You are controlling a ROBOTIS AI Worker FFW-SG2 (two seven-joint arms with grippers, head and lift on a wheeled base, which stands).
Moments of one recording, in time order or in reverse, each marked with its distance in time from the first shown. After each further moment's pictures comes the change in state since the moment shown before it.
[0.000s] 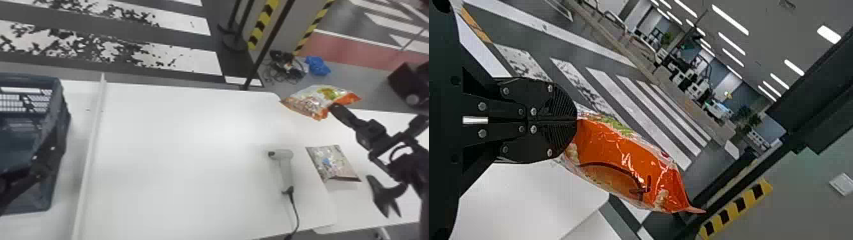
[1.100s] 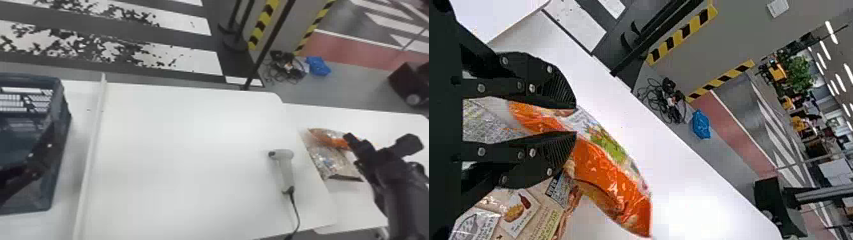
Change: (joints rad) left arm 0.019 0.007 0.012 -0.049 -0.002 0.014 0.002; right arm -0.124 0.024 0.091 0.358 0.108 -0.474 -0.548
